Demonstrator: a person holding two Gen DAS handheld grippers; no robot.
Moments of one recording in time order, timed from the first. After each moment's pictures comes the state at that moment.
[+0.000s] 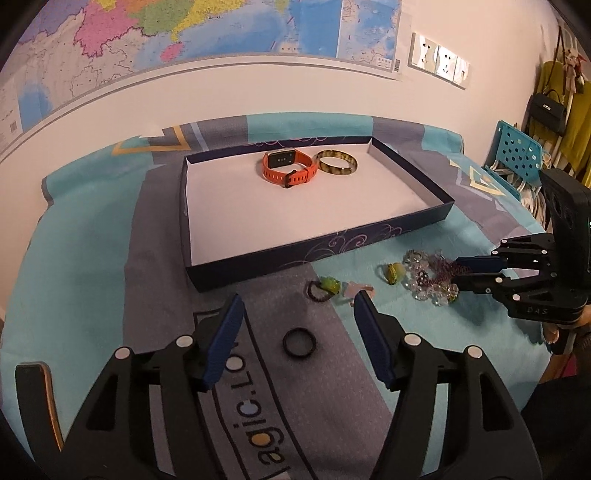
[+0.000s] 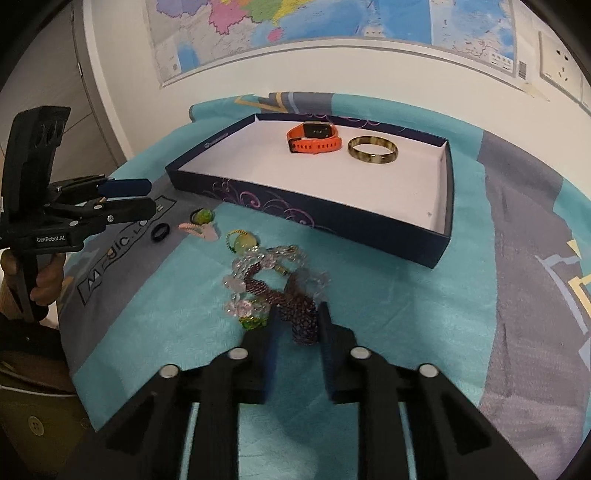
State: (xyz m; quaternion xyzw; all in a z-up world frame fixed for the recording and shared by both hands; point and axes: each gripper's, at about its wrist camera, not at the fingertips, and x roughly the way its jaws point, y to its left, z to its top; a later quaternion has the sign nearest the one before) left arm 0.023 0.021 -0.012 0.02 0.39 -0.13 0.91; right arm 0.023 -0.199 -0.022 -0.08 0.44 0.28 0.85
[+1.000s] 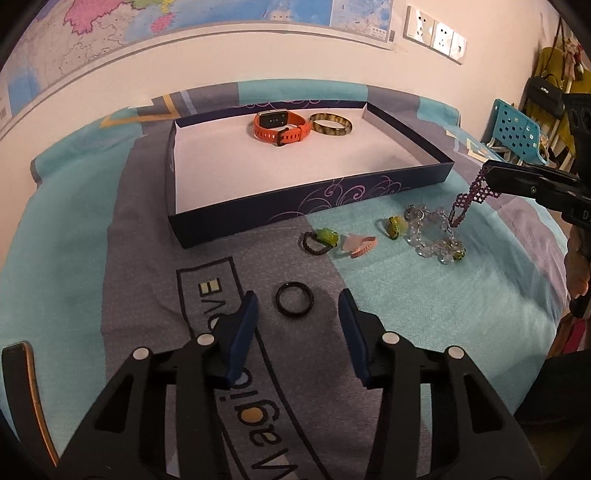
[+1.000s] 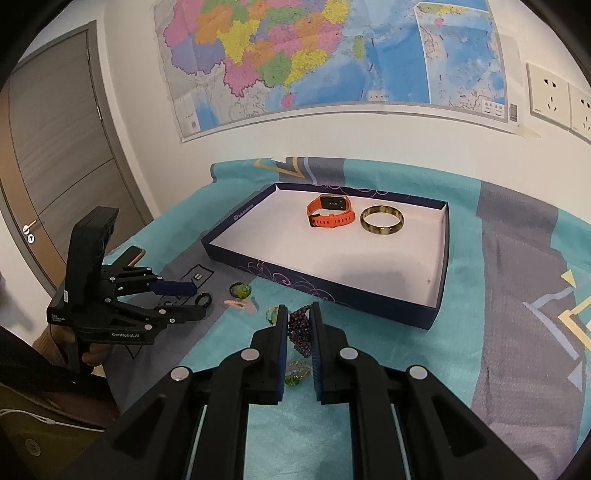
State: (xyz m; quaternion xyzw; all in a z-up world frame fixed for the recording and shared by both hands) left arm 0.016 0.019 -0.037 0.03 0.43 -0.14 0.89; right arm 0.016 -0.205 0.034 -0.01 0.37 0.31 0.88
